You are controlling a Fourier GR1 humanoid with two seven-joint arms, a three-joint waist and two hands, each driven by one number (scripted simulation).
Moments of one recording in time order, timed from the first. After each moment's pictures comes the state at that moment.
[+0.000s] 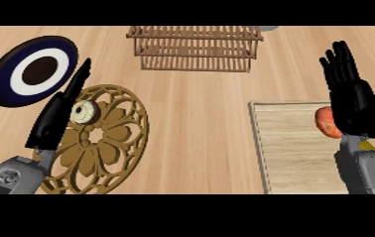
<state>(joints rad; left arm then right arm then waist) -0.22 0.59 -0.34 -1.56 0.06 0.28 0.01 -0.23 -0.32 -0.03 -1.56 -0.21 -0.18 0.02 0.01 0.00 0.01</state>
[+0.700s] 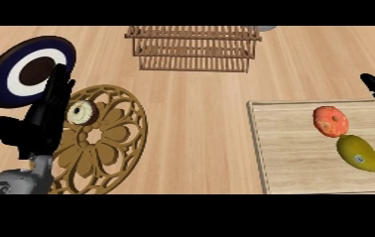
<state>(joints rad) -0.12 0.43 -0.16 -1.61 0.24 0.36 0.07 -0.24 -0.46 -0.35 -1.40 -0.36 -0.12 0.03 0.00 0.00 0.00</state>
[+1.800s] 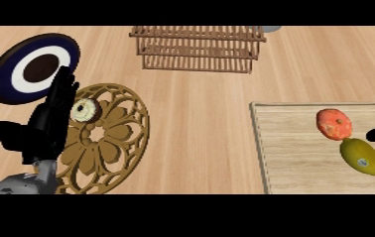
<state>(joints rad) -0.09 0.39 -0.16 -1.67 0.21 0.37 0.11 -0.28 -0.97 0.03 -1.76 -0.06 0.25 0.77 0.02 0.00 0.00</state>
